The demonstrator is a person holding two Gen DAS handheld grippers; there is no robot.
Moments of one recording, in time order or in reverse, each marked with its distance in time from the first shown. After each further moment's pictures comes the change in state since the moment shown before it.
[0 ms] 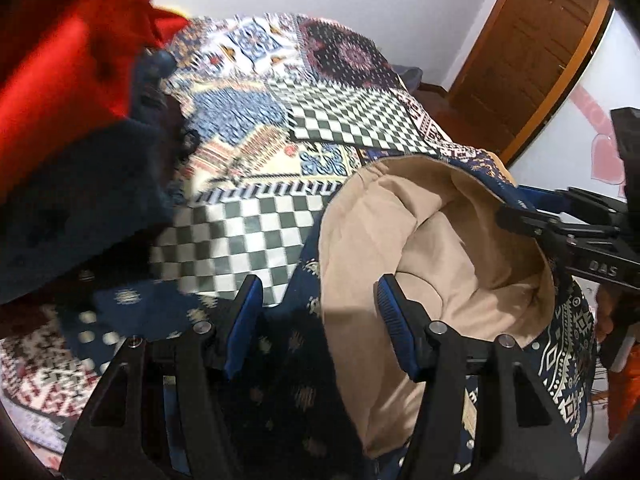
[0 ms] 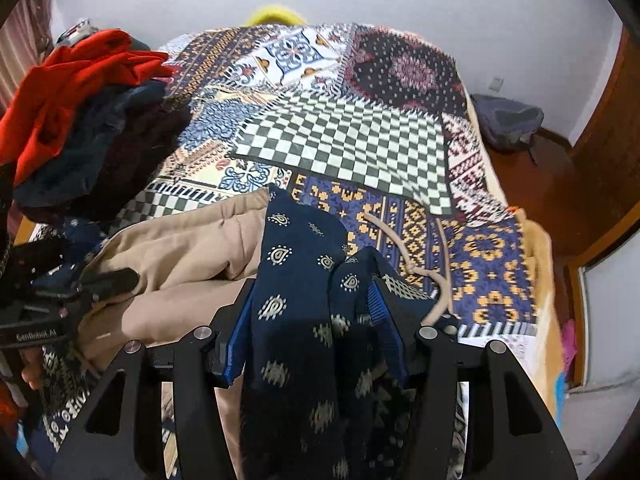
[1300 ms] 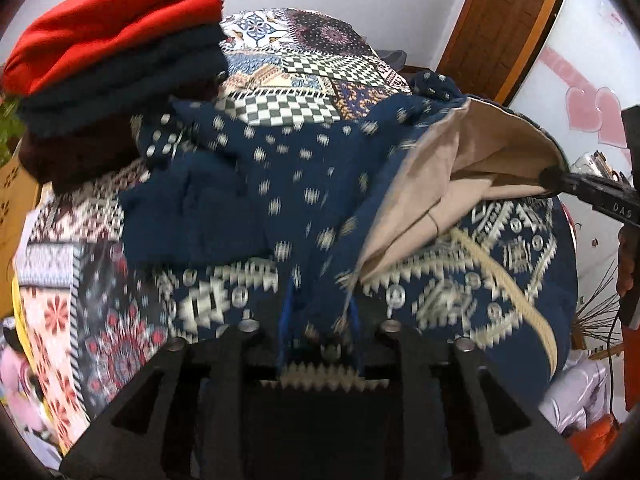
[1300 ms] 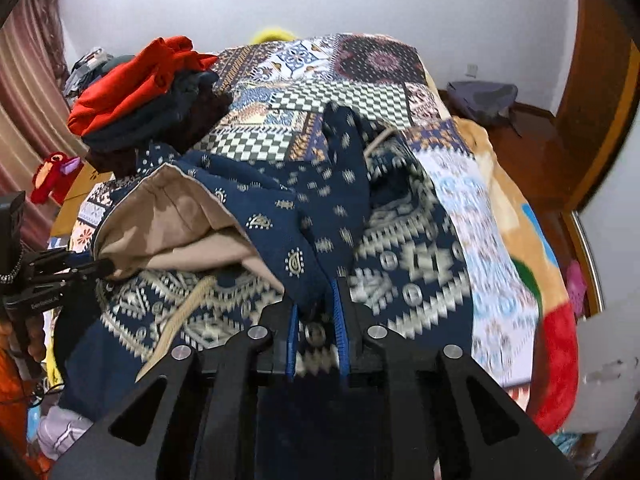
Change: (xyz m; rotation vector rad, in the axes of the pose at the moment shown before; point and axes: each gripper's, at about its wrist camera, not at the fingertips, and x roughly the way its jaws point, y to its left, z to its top) left arm -0.114 -0.026 -0.173 0.063 -0.014 0.046; right arm -0.134 0.006 -0.168 0.096 -0.085 0.043
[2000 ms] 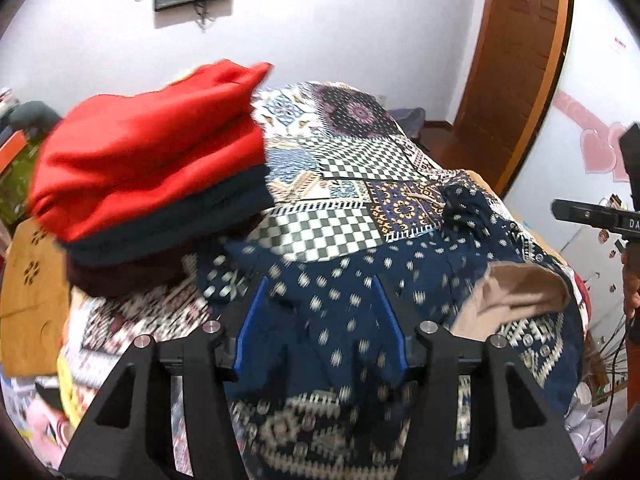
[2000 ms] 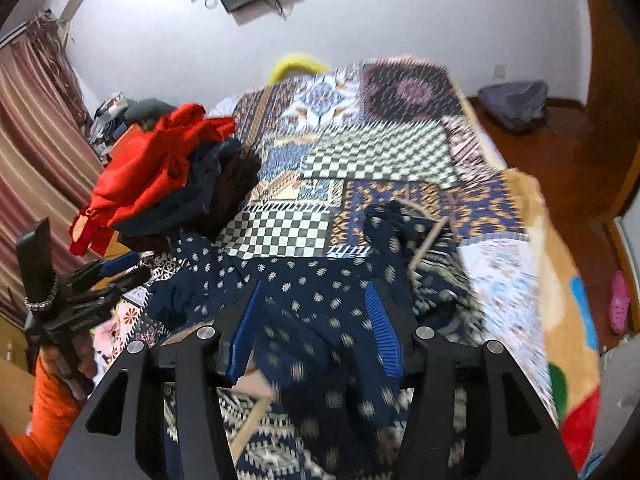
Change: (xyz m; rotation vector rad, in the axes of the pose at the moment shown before) left arm -0.025 0.024 0.103 0.030 -0.188 0.084; right arm 0.028 -0.007 0.106 0.079 -0.054 0.182
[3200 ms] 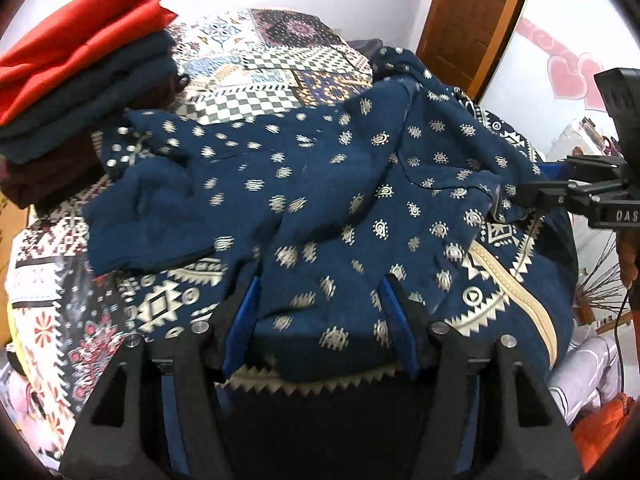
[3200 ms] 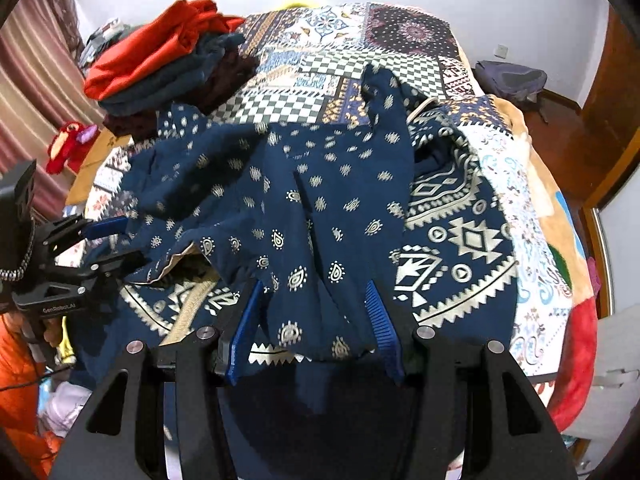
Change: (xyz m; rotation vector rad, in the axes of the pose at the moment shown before) left arm -0.001 -0.063 -0.111 0.080 0.191 -0.094; right arm -0.017 0.011 -0.108 -0.112 0.160 -0.114
